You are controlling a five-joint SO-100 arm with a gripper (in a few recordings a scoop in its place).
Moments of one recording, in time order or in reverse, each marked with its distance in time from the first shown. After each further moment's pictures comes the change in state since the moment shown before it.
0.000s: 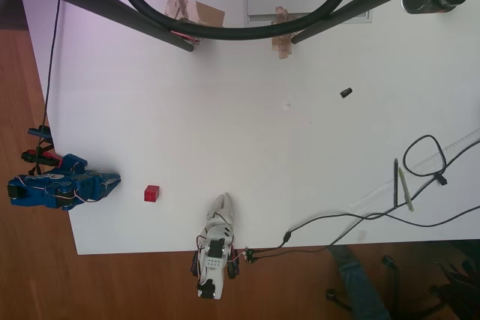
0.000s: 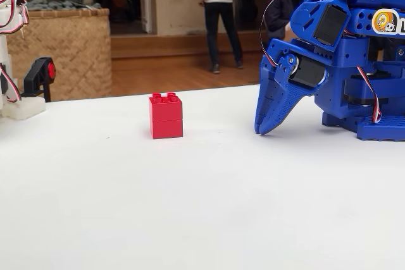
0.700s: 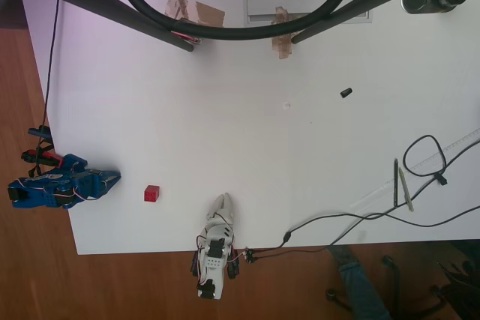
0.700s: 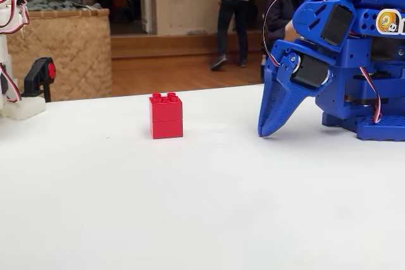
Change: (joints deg) arm -4.9 0.4 0.0 0.1 9.1
